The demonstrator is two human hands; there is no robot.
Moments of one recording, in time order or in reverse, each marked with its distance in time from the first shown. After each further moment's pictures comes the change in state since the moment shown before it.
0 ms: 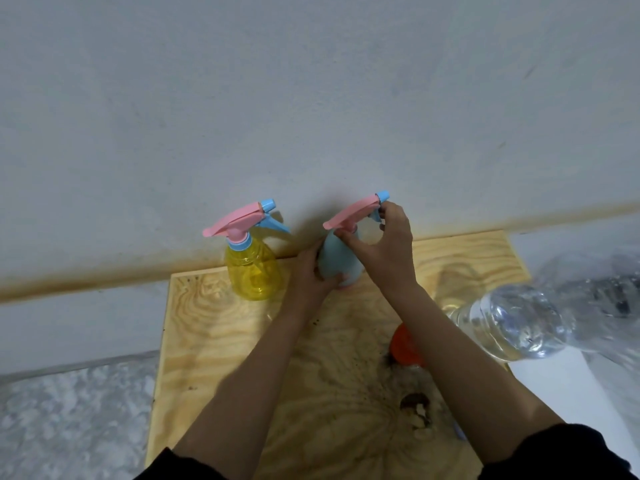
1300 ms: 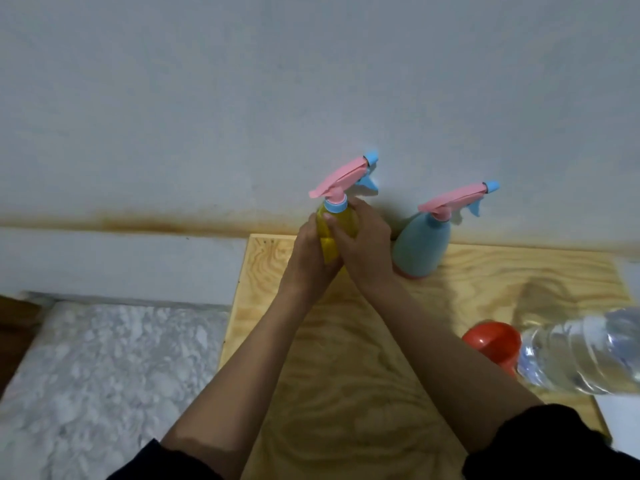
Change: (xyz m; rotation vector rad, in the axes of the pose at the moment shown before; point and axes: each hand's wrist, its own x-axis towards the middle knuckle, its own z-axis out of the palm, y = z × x) left_hand -0.028 -0.013 -0.097 0.327 0.313 0.281; right_hand -0.045 -0.080 0.099 0.139 -0.275 -0.056
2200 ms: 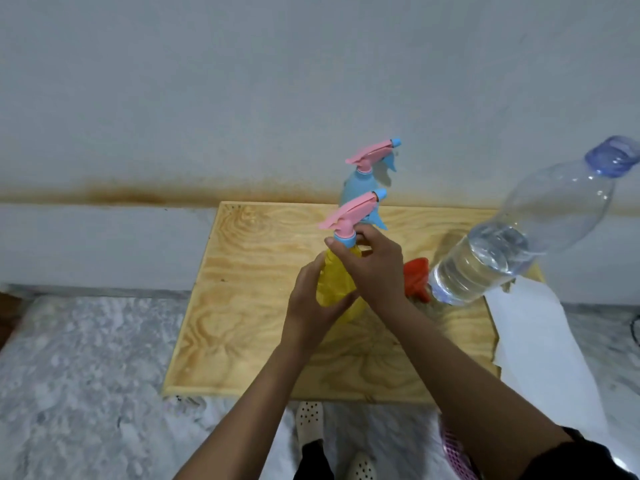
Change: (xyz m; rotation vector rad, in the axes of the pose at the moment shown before) left_hand -0.179 0.087 0.048 -0.184 0.034 -0.067; right_hand -0.134 0.009 -0.121 0.017 0.094 0.027
